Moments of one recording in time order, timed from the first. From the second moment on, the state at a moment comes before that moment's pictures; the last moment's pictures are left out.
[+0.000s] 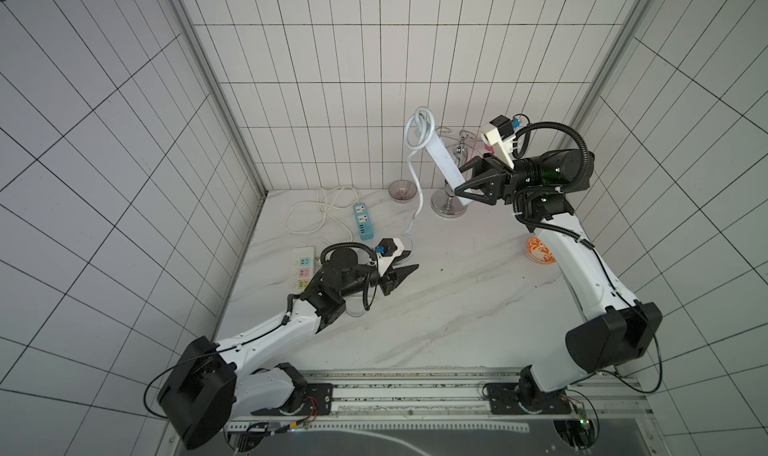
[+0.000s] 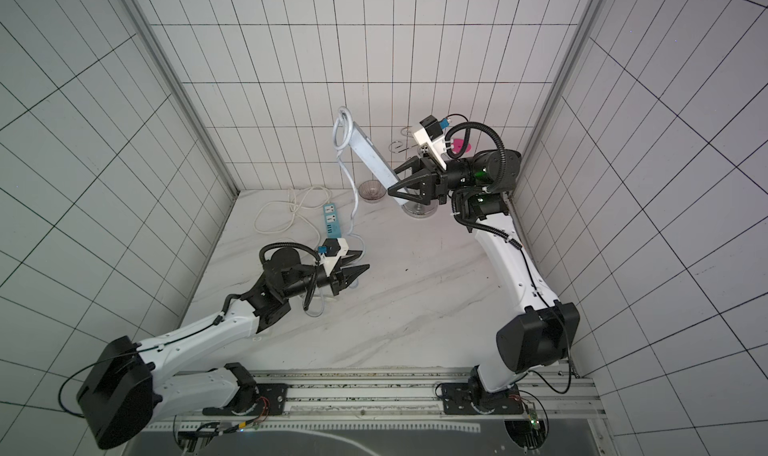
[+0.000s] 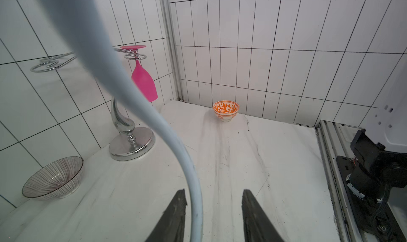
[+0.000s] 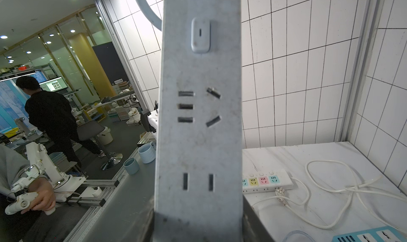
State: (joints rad) left arm -0.67 1.12 0.66 0.41 0.45 0.09; right arm 0.23 1.59 1.66 0.76 -1.55 1.06
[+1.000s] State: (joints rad) left arm -0.51 1.26 0.85 0.23 0.42 0.14; right arm 0.27 1.44 1.59 0.85 -1.55 1.03
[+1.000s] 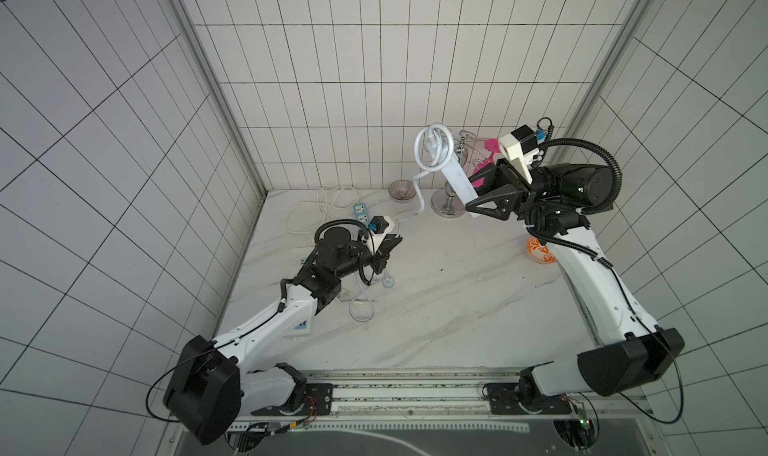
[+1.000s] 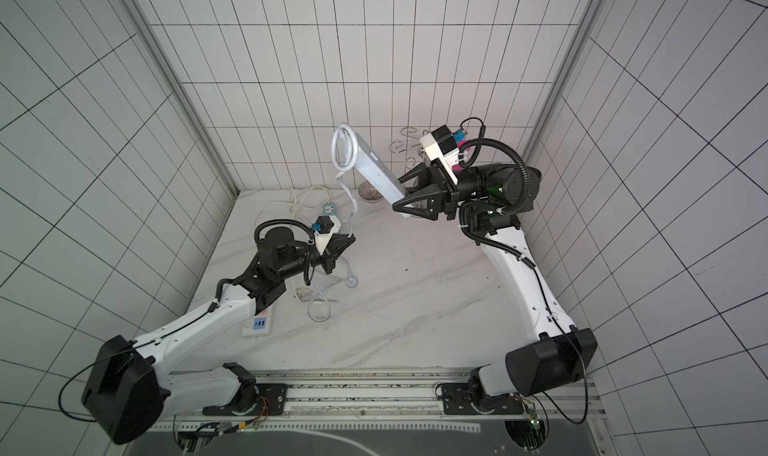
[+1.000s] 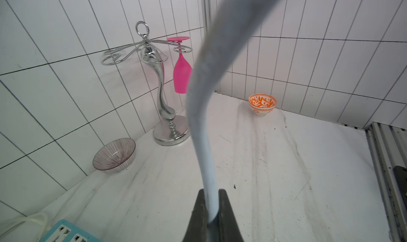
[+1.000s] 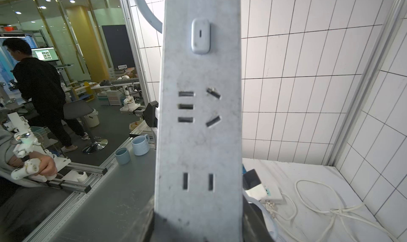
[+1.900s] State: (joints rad) left arm -0.28 1.57 1.59 -0.15 -0.14 0.32; right arm 0.26 1.50 1.48 0.95 -1.55 1.16
